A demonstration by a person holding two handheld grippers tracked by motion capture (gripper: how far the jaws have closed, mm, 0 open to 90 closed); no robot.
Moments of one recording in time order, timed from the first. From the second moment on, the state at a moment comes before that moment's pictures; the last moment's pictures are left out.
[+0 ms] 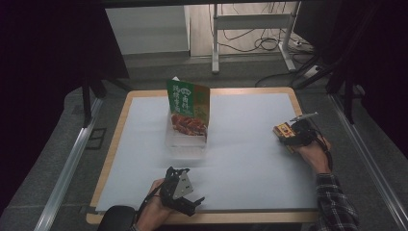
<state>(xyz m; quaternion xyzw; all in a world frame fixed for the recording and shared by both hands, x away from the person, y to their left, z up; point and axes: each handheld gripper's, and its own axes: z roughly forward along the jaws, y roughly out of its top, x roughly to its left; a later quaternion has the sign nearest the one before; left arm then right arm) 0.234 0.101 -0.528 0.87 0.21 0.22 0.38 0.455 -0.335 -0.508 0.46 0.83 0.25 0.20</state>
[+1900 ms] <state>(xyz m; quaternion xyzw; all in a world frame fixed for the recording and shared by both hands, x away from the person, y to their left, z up) 0.232 0.099 -0.527 0.87 0.20 0.22 0.38 0.374 -0.235 -0.489 0.35 0.87 0.32 0.11</state>
